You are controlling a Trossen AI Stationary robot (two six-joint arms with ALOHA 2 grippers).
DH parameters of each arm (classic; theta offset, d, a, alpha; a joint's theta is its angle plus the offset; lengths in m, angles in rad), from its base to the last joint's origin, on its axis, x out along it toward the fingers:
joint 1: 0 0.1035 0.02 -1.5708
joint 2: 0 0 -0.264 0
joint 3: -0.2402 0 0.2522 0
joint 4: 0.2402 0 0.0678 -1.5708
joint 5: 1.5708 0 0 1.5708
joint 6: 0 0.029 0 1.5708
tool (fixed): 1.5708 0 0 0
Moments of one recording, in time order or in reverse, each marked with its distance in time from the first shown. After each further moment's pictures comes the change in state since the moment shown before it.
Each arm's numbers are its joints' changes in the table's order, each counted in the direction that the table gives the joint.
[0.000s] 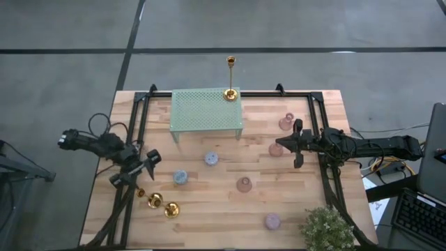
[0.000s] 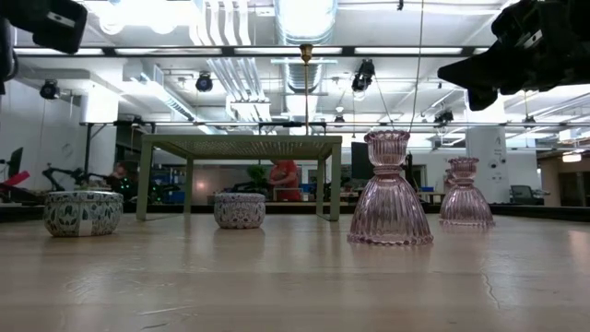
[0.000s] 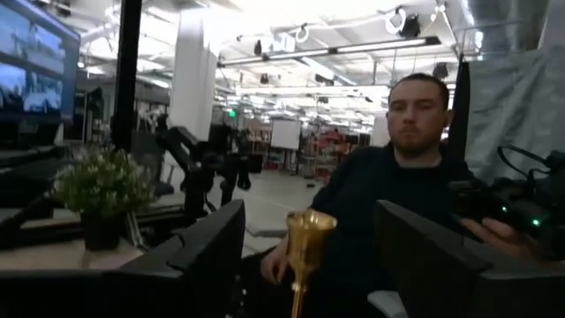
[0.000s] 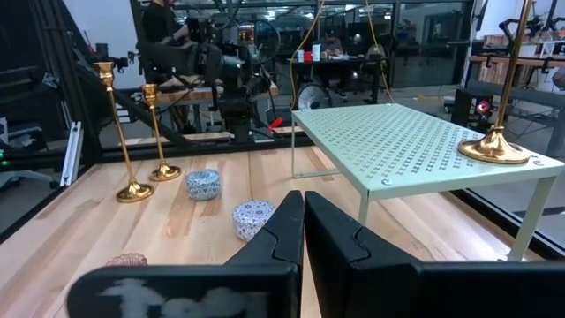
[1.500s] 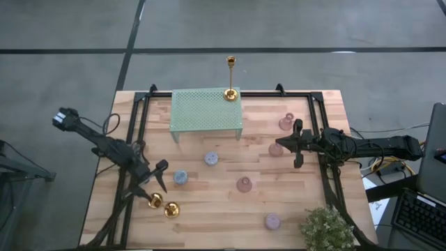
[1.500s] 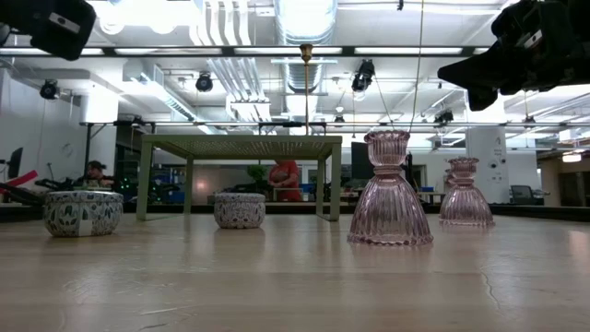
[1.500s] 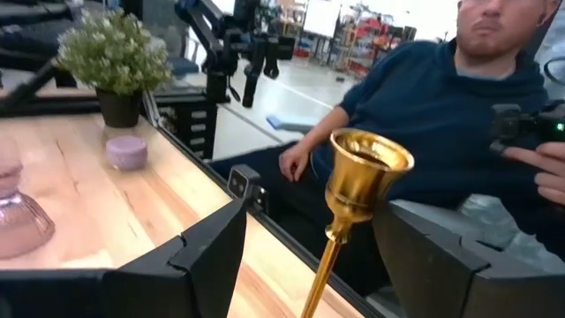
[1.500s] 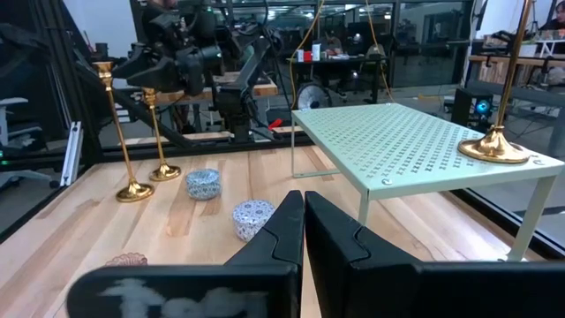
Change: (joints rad) left arm -0.259 0.479 -0.222 0.177 -0.281 0.123; right arm 0.000 0.001 0.000 0.000 0.000 0.000
